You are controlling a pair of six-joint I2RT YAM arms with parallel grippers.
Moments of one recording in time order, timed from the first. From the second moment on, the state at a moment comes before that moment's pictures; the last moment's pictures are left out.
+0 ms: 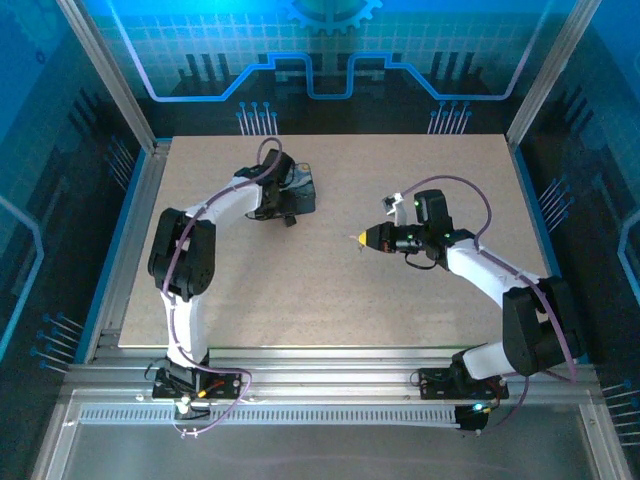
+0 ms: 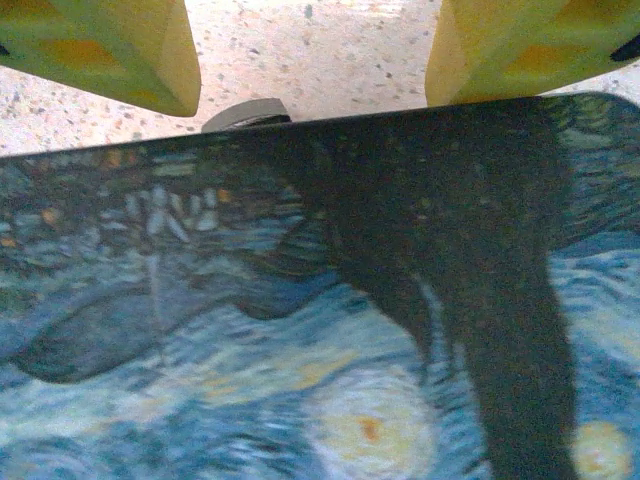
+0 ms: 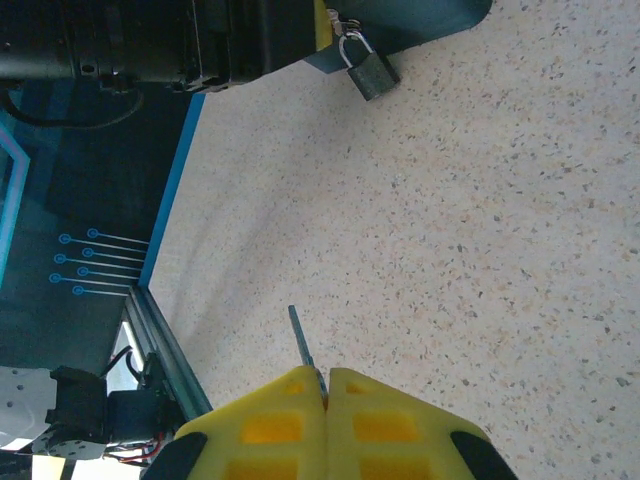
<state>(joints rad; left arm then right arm) -0.32 2.01 1.55 -0.70 -0.13 -0.50 0.28 1.42 0.81 -0.12 -0.76 0.46</state>
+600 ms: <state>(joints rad) -0.28 1.90 1.49 -0.69 -0.02 -0.46 0.31 1.48 0.83 -0.12 -0.77 0.46</state>
